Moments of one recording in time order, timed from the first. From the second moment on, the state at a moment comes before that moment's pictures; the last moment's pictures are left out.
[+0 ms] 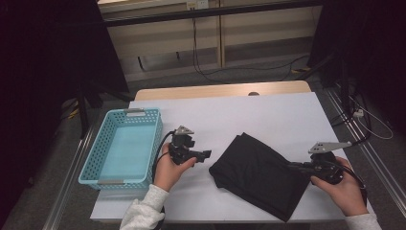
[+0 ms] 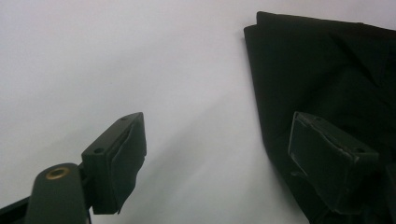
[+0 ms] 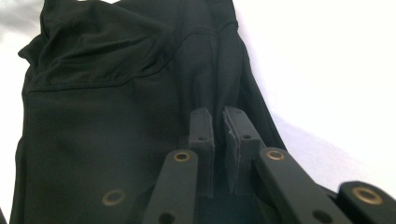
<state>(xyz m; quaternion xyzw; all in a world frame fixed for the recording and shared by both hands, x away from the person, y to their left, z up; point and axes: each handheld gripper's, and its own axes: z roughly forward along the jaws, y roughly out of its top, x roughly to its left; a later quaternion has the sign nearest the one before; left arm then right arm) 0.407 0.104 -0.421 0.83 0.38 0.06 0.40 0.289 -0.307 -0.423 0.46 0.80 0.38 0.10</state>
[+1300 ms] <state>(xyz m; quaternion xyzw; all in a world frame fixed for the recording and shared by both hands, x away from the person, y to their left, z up) 0.398 0.088 -0.428 0.84 0.36 0.04 0.39 0.290 -0.316 -0.425 0.47 0.78 0.38 0.14</state>
